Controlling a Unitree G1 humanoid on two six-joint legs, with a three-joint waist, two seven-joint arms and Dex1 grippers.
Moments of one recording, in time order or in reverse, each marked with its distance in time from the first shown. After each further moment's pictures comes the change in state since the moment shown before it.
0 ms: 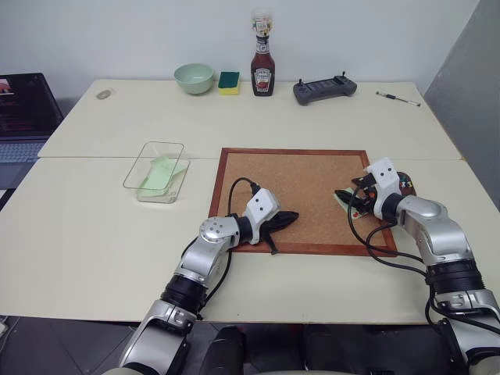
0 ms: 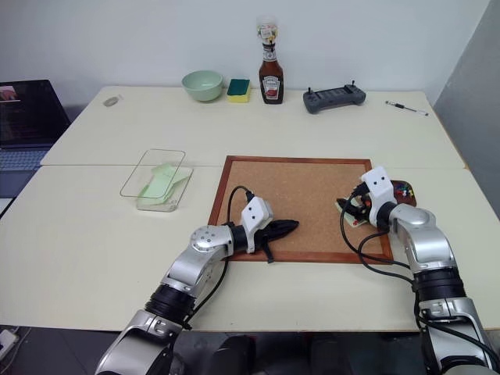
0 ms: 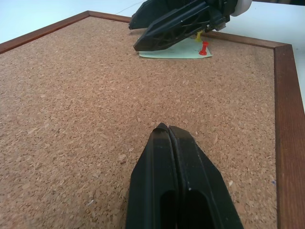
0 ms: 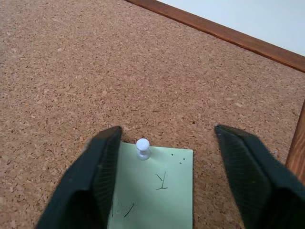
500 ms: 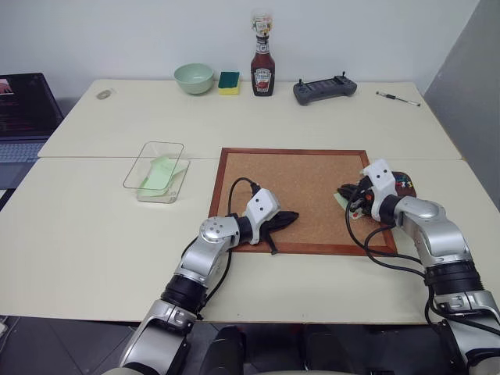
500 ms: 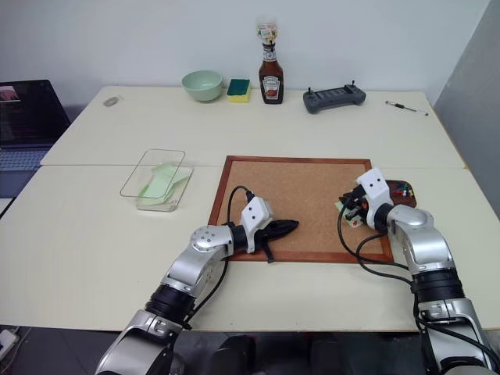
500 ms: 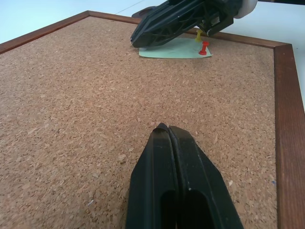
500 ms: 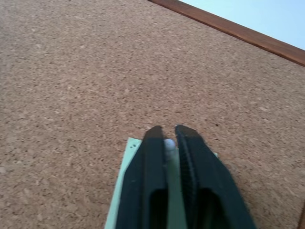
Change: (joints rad) left arm 0.000 0.000 0.000 0.000 0.003 -0.001 -0.001; right arm 0.008 0.003 0.014 -0.022 -0.010 0.000 0.042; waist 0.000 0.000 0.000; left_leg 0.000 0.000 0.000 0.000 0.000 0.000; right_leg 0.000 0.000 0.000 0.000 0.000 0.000
